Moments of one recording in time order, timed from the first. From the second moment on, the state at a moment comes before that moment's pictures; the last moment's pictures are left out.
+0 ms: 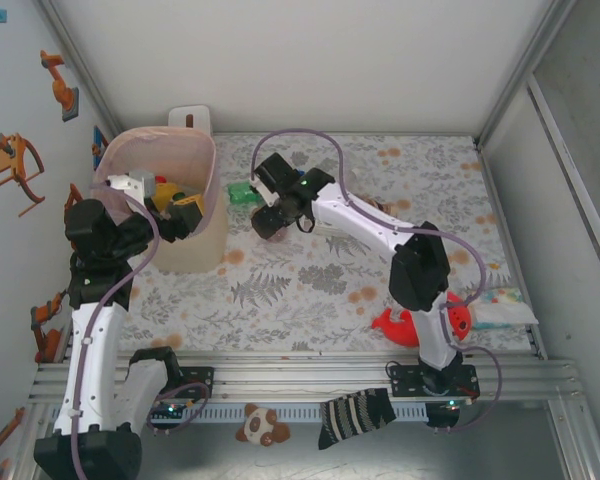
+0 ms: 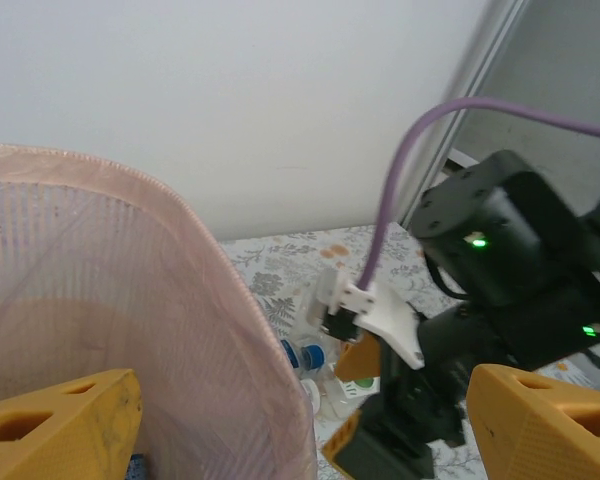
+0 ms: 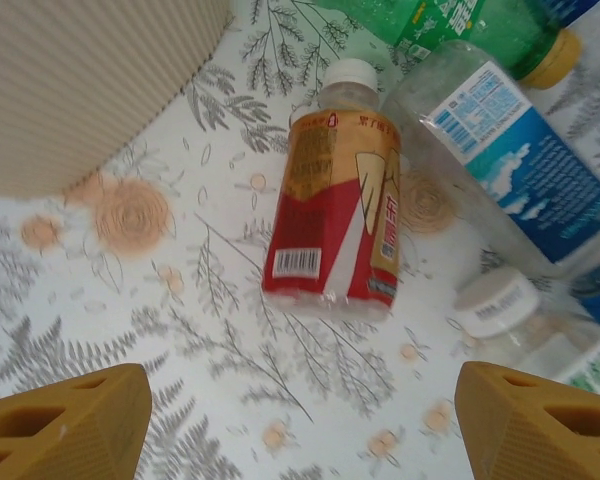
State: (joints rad) left arm 0.05 0.80 0.83 -0.19 0.76 -0.17; right arm 0.83 2.09 1.94 -0.91 0.00 0.08
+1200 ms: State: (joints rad) left arm 0.05 0.79 0.83 -0.17 0.75 -0.19; right arm 0.74 2.42 2.08 -0.88 -0.17 0.27
